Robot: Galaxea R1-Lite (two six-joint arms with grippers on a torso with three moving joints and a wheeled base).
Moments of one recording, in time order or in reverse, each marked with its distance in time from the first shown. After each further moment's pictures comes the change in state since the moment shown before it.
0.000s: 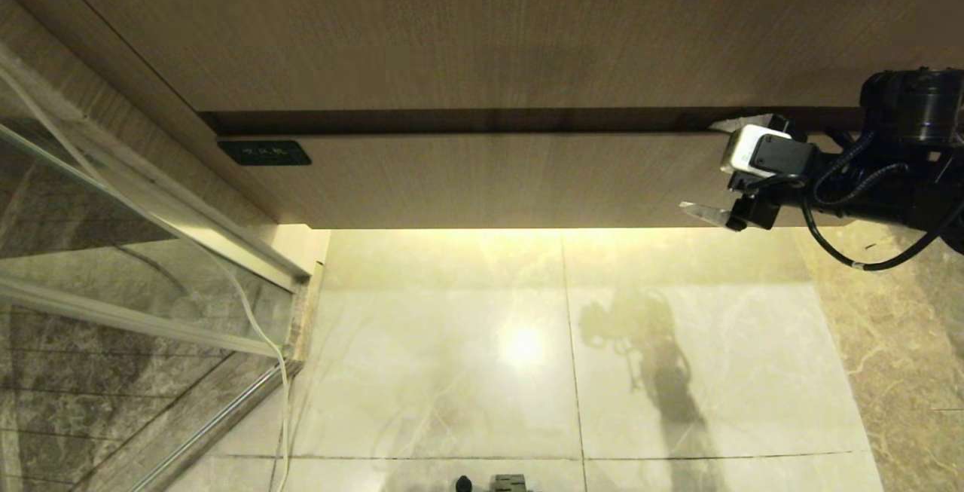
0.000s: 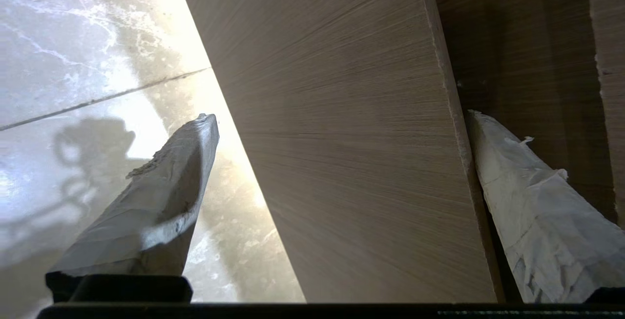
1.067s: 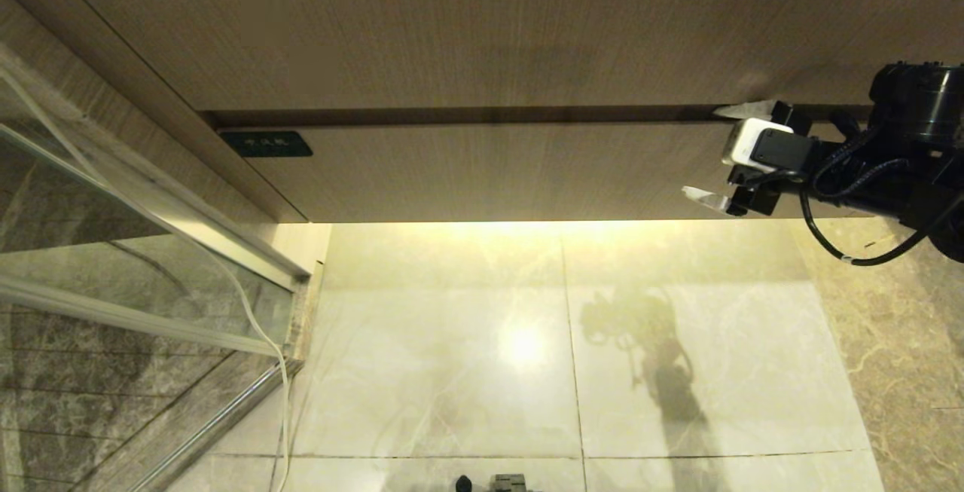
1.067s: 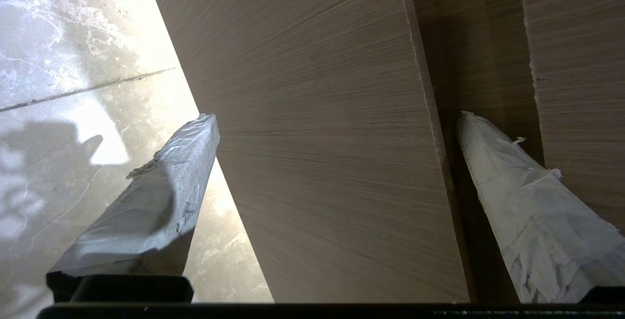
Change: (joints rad) left arm 0.000 0.000 0.000 0.000 0.000 0.000; right arm 0.004 0.004 -0.005 -0.207 0.005 -0.034
